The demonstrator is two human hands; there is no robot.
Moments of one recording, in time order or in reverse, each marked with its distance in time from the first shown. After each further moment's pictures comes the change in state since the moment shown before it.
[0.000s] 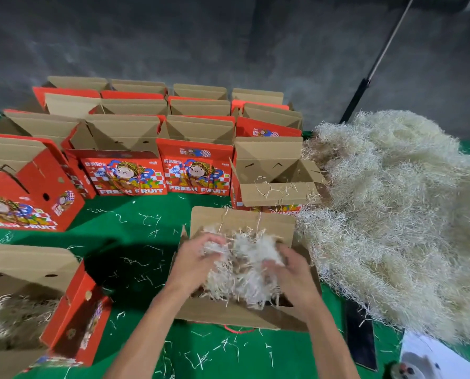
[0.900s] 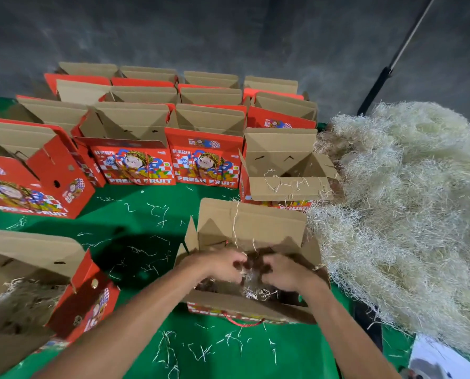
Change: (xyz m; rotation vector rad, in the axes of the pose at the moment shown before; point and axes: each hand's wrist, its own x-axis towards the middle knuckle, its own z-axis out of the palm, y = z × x) left_hand 0.055 -0.023 0.037 0.711 -0.739 -0.216; right_hand 0.058 0.016 0.007 -0.741 -0.496 0.081
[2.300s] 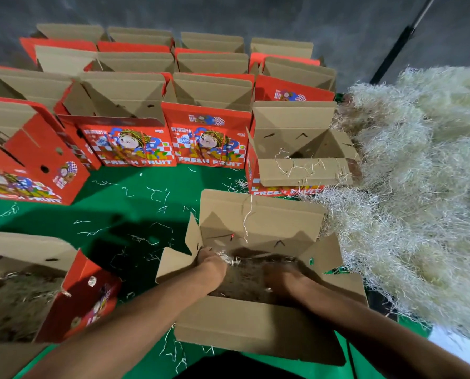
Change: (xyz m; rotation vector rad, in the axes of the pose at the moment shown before) left_hand 0.066 -0.051 0.040 0.932 -0.097 -0.258; right_hand 0.090 0.042 0.061 -0.750 -0.248 0.010
